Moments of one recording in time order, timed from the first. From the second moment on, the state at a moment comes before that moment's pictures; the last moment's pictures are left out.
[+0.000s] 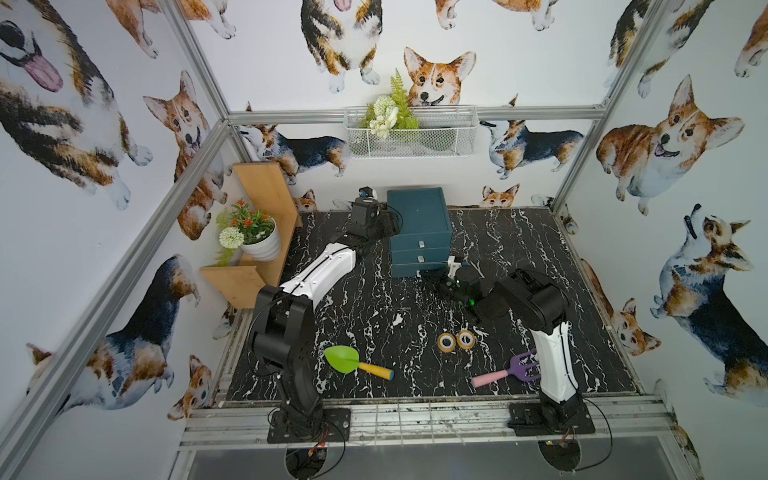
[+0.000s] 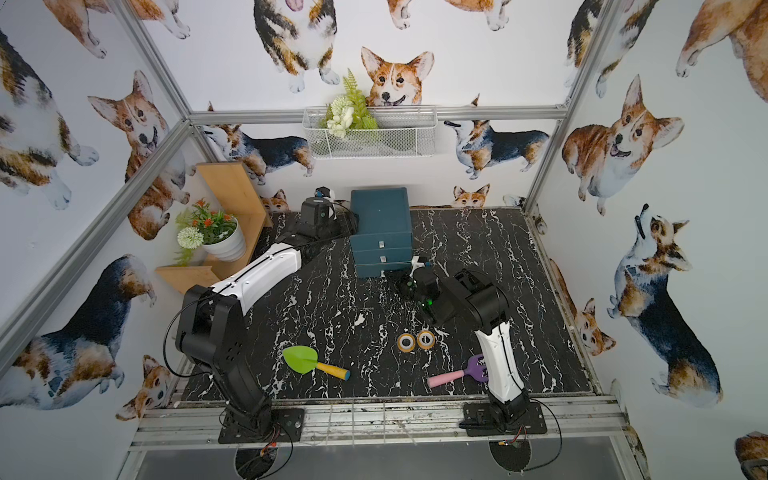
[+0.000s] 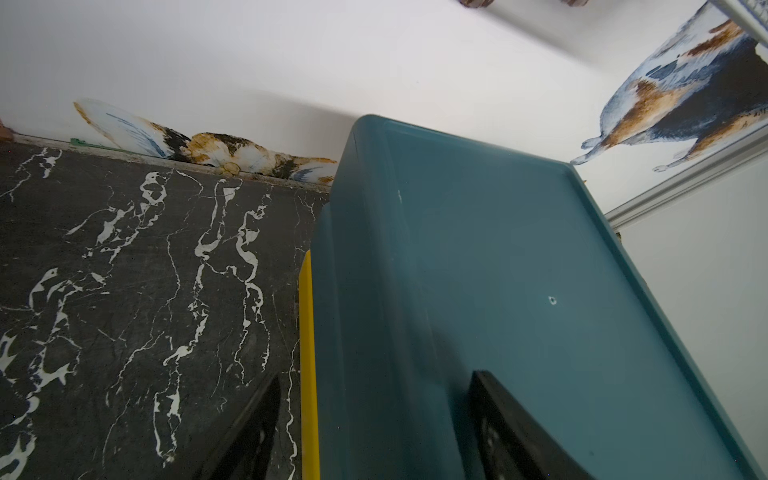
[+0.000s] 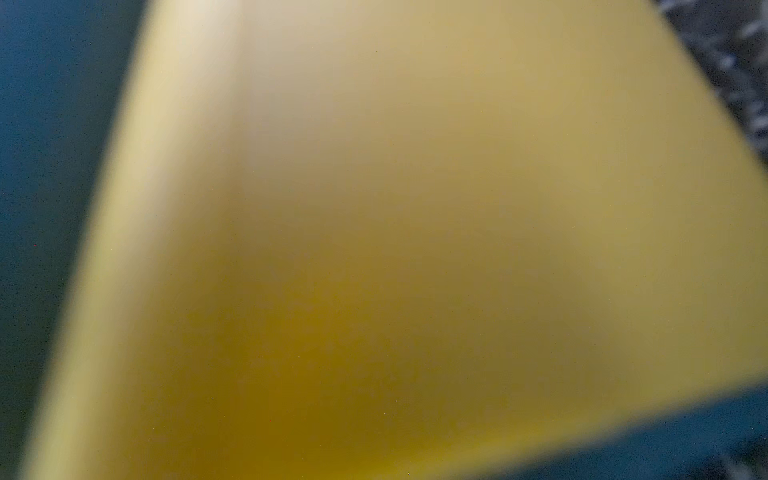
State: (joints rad) left arm -0.34 1.79 1.43 -0.16 0.00 -0.46; right arm 0.51 2.15 0.82 1.10 -0.25 1.37
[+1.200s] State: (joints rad) left arm -0.34 1.82 1.45 -0.15 -0.01 -0.46; right arm 0.64 1.91 0.49 1.09 -0.24 1.37
